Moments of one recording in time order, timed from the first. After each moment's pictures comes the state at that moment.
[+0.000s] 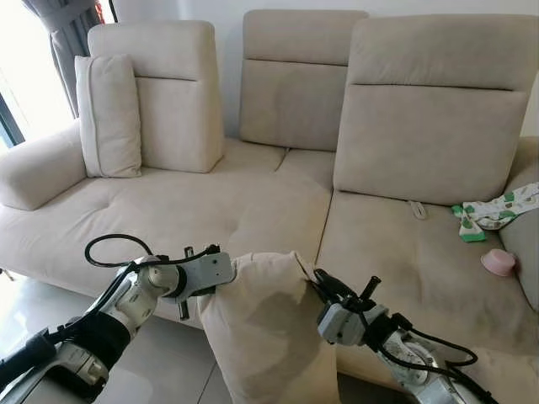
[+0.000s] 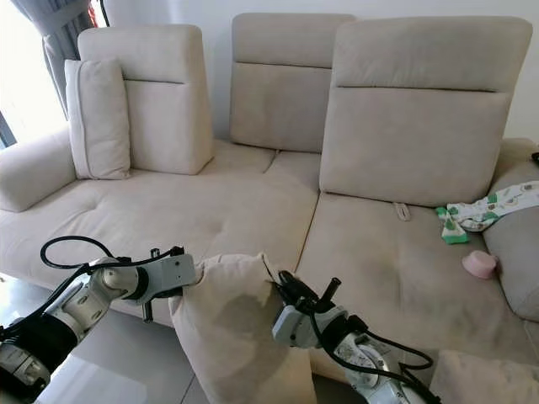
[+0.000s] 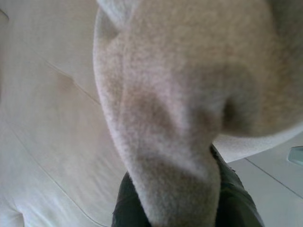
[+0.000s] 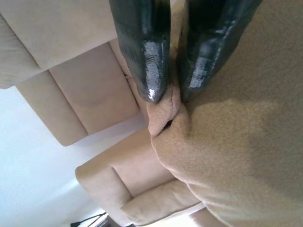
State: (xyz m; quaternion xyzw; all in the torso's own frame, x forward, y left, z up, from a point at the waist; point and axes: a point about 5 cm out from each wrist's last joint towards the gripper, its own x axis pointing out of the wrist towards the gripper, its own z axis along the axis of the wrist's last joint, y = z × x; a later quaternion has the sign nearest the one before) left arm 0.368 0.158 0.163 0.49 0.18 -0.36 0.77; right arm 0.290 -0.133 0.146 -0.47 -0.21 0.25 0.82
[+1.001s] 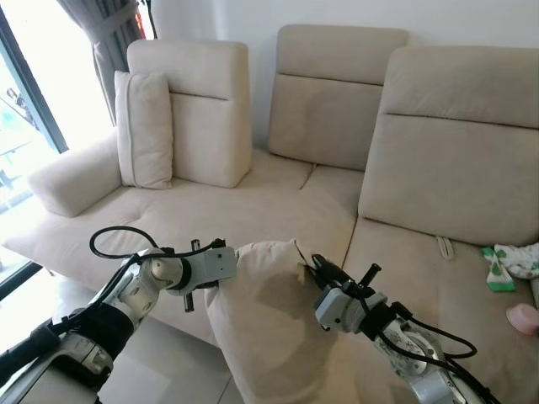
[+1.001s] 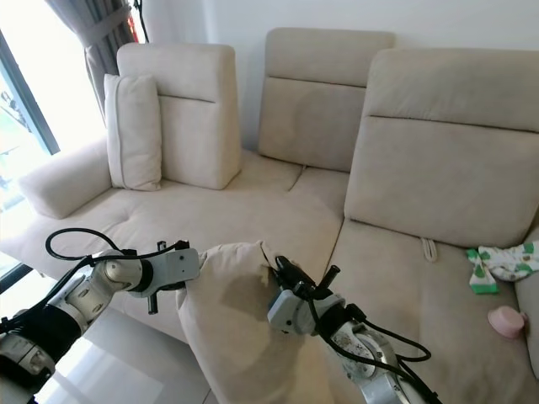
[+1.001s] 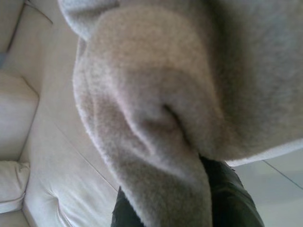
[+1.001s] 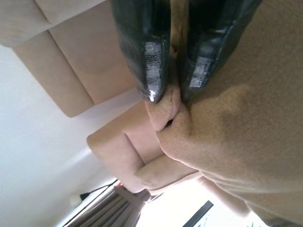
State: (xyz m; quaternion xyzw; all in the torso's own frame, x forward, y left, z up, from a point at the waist) left arm 0.374 0.145 0.172 0.49 0.14 -0.39 0.77; right arm 0.289 -0.128 0.172 -0.44 -0.23 0.24 0.83
